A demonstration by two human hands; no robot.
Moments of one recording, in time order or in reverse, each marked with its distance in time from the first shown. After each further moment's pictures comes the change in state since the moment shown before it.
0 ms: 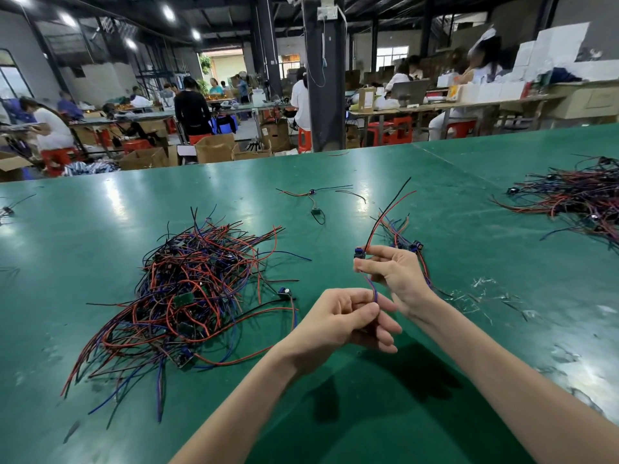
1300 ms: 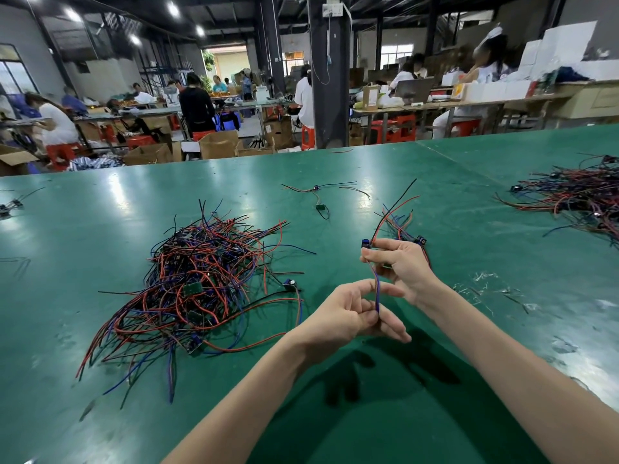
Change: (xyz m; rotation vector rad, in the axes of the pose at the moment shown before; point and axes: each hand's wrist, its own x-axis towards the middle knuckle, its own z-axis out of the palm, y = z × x) left_hand 0.002 -0.012 0.001 0.050 -0.082 0.020; right_hand 0.002 -0.006 -0.003 0.079 0.001 0.076
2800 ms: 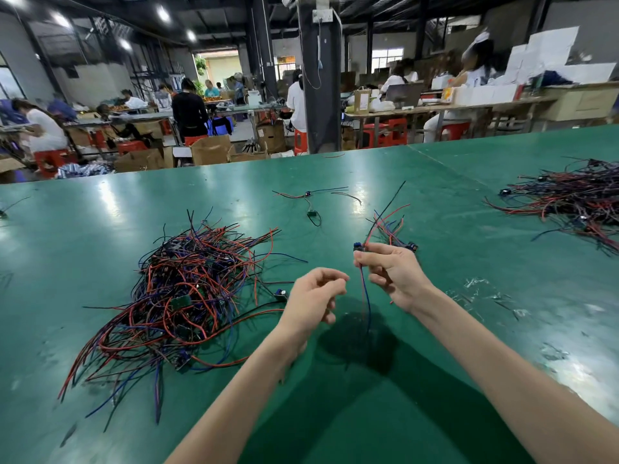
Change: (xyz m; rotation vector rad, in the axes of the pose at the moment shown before) left_hand 0.014 0.008 -0.022 0.032 0.595 -0.125; right_hand -0.003 -0.008 0.002 0.117 -0.039 0.059
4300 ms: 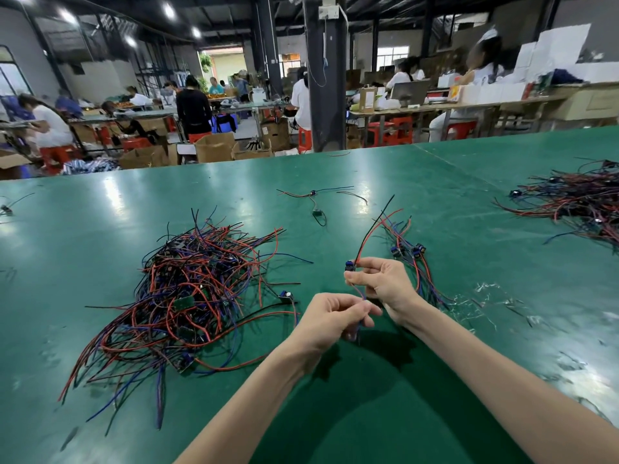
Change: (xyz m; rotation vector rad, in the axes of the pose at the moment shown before) left_hand -0.006 -0.011 0.006 0.100 -0.209 0.043; right_hand 0.016 0.035 0.002 -0.257 -0.002 -0.042
